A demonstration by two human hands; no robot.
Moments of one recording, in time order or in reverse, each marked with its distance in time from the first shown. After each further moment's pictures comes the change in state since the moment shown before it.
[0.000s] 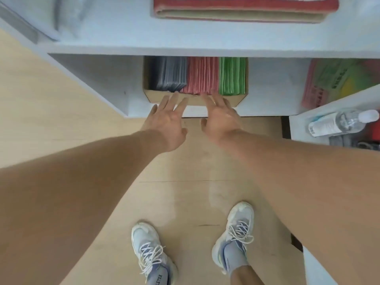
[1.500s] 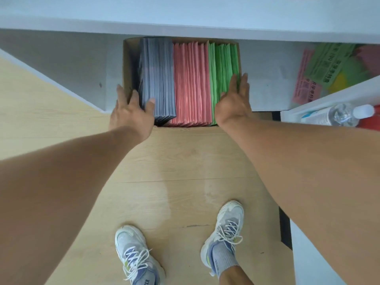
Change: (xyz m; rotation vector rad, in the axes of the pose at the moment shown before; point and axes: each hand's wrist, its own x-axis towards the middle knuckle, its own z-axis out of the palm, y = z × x) left_hand 0.027 -0.021 0.031 -0.278 0.138 -0.456; right_hand 0.040 0.067 0.012 0.130 0.173 0.371
